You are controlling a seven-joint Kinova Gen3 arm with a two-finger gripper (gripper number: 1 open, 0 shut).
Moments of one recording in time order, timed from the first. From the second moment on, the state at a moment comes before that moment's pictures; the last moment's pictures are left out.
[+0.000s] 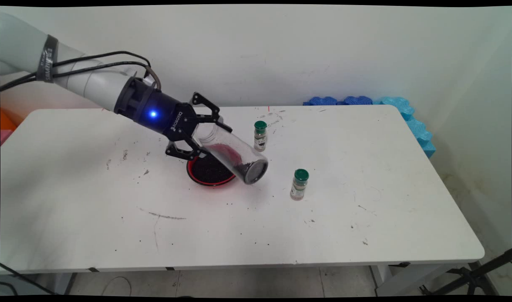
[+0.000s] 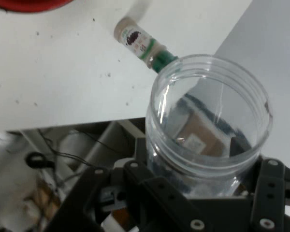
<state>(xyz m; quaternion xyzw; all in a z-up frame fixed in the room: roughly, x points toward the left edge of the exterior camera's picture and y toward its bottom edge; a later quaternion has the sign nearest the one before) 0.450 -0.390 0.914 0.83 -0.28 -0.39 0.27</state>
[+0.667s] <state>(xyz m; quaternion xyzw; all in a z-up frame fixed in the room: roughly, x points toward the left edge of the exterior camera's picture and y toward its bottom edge) 0.449 -0.393 0.911 0.86 -0.13 -0.45 0.23</state>
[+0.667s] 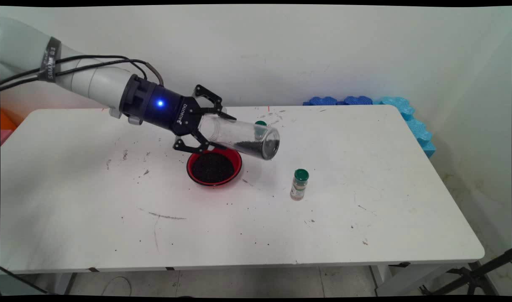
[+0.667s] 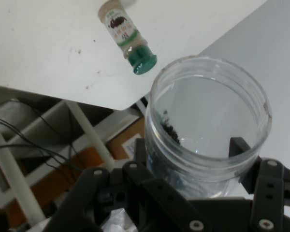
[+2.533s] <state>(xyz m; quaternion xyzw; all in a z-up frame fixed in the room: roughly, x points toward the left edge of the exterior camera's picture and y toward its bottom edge) 0.450 -0.396 0.910 0.84 0.08 -0.50 0.22</state>
